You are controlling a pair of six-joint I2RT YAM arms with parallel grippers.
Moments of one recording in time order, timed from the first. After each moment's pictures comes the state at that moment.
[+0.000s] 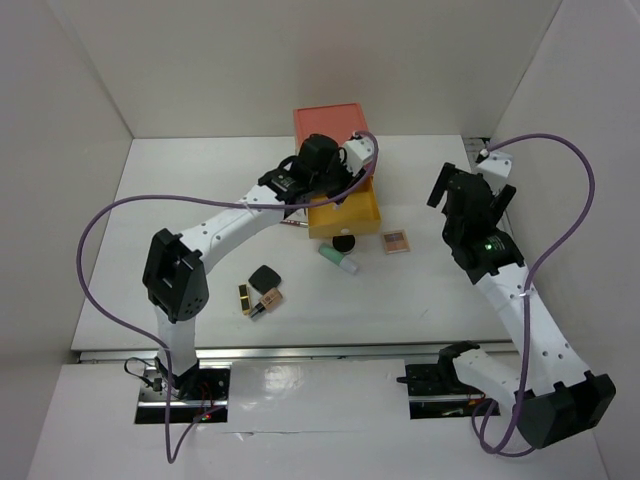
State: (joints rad) left arm -0.69 1.90 1.75 -0.32 0.09 0.22; right arm 0.32 0.98 1.04 -0.42 0.75 0.31
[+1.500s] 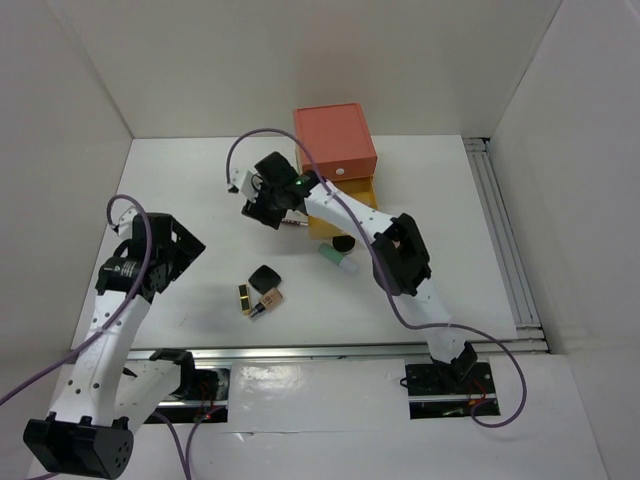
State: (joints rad) left arm -0.08 0.86 0.93 -0.92 -0.29 -0.88; right arm 0.80 2.29 2.11 -0.61 -0.15 -0.51
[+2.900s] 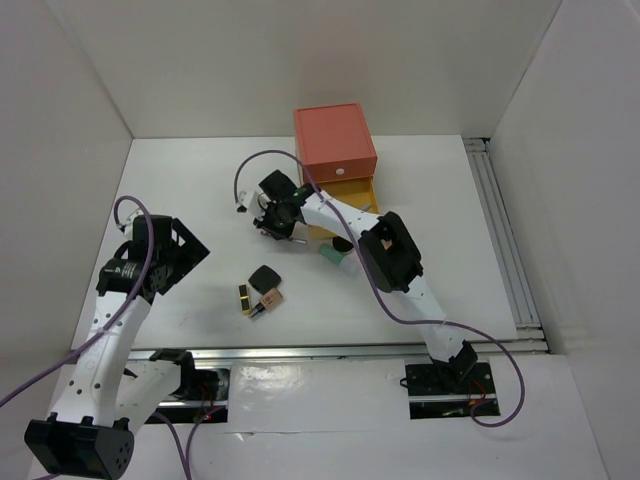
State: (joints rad) left arm -0.06 0.86 0.91 -0.92 -0.19 -0.81; right arm 0.76 2.46 2.14 -0.65 -0.17 -0.51
